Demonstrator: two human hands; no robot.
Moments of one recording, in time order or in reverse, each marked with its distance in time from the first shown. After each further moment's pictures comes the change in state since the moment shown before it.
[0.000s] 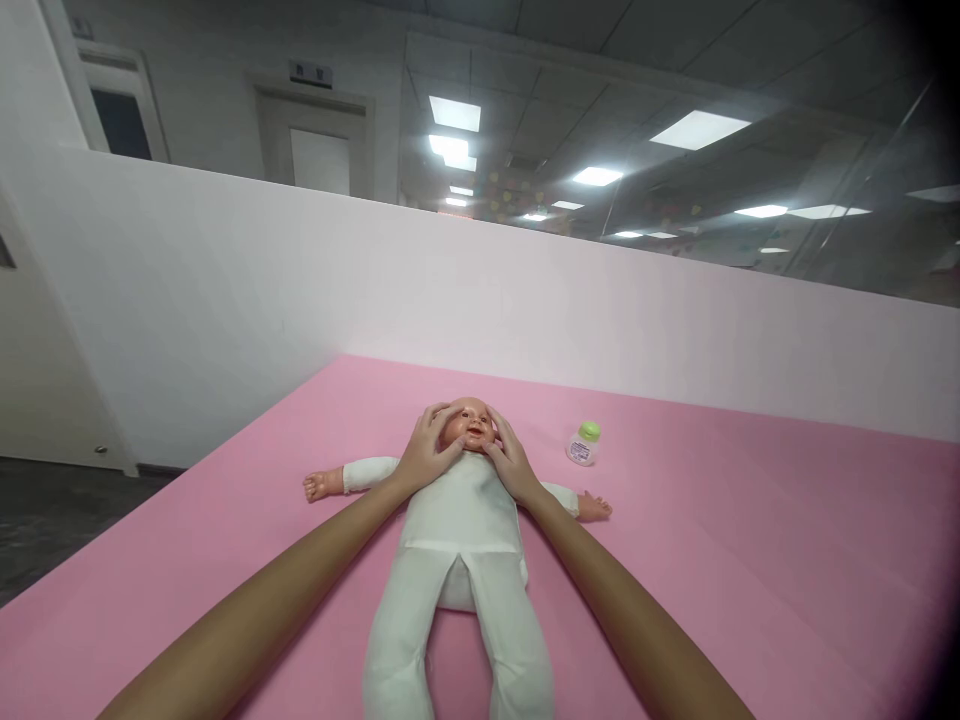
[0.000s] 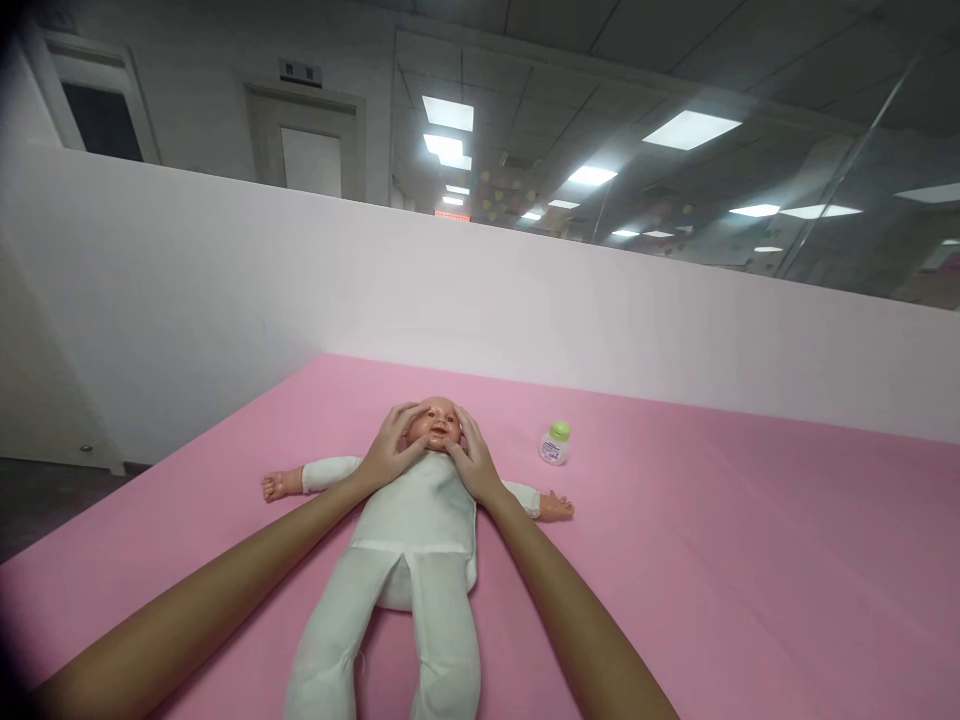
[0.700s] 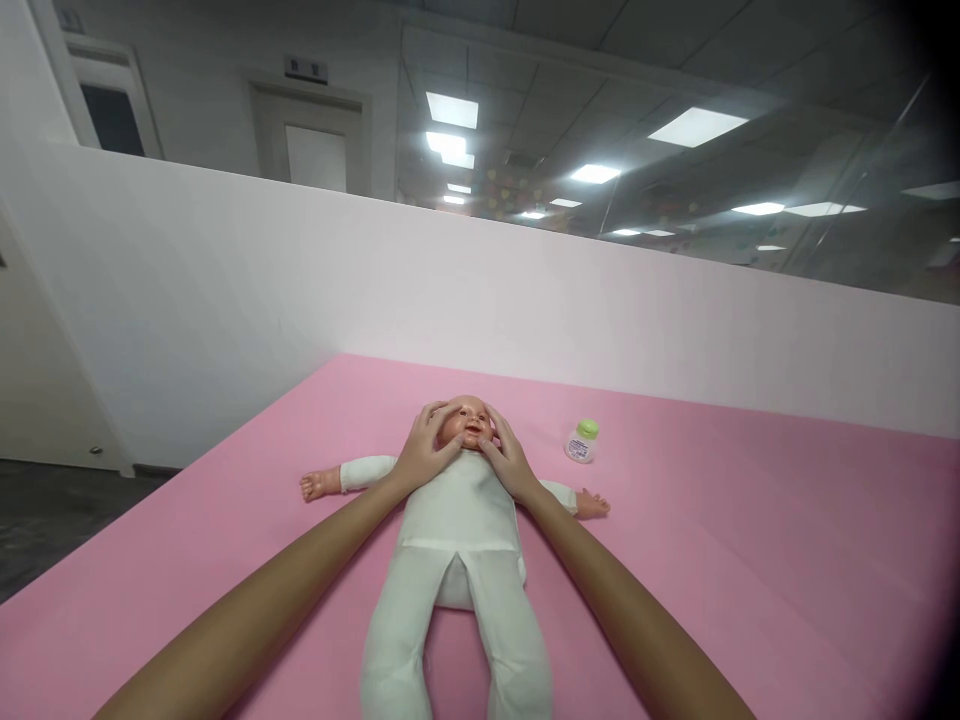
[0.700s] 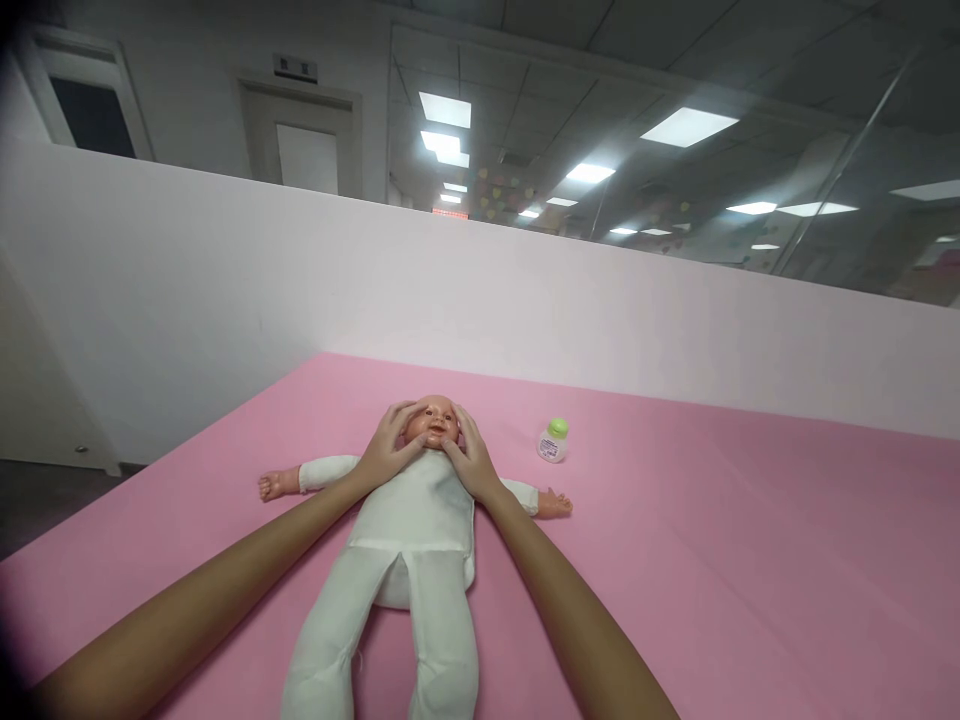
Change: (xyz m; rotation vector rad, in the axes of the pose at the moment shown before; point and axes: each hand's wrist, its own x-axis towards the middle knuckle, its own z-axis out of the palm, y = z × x) left_hand 0.000 0.001 0.000 0.002 -0.007 -0.020; right_hand -0.001 -0.004 0.000 0.009 0.002 0.024
